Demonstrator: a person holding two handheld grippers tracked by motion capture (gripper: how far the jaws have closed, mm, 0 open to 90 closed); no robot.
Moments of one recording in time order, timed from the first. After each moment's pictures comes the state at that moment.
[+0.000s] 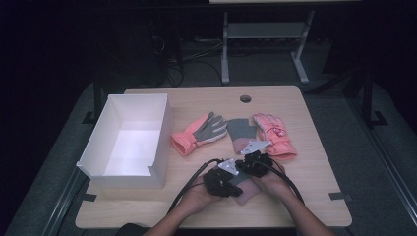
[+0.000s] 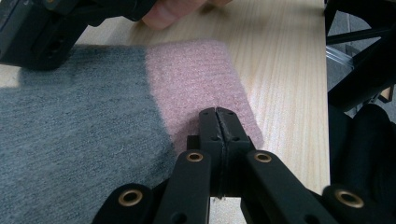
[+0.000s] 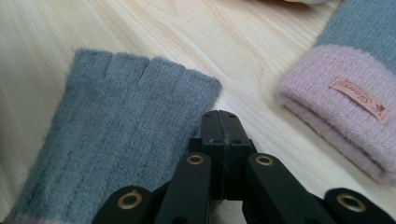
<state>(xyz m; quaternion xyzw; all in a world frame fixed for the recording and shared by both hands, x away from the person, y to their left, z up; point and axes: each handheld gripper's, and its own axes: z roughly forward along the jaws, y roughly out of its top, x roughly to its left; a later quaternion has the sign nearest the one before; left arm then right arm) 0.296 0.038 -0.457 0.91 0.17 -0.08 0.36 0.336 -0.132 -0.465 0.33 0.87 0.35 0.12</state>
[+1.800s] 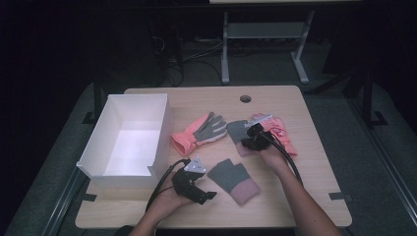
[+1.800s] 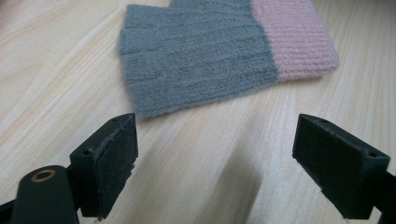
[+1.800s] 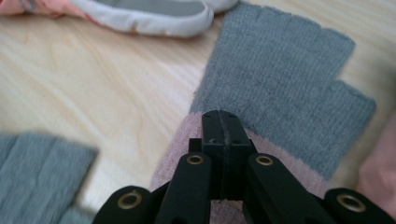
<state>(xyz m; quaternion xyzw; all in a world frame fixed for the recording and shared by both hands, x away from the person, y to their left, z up) 0.290 0.120 -0.456 0.90 0.24 0.02 0.37 0.411 -0.146 -0.451 0.42 0.85 0.31 0.11</state>
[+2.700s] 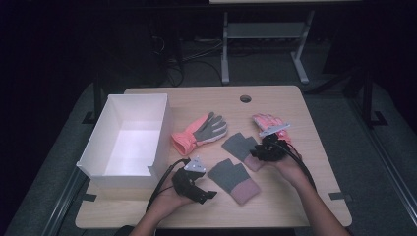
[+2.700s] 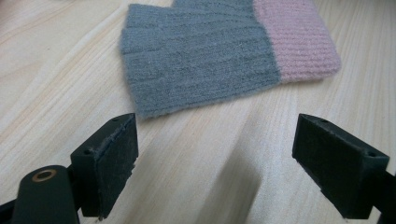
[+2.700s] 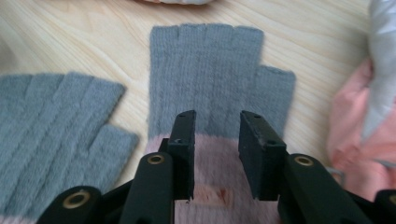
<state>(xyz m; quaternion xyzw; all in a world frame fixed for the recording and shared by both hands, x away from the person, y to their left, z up) 0.293 0.121 -0.457 0.90 0.24 0.02 0.37 0.371 -0.182 -0.443 0.40 0.85 0.33 0.11</state>
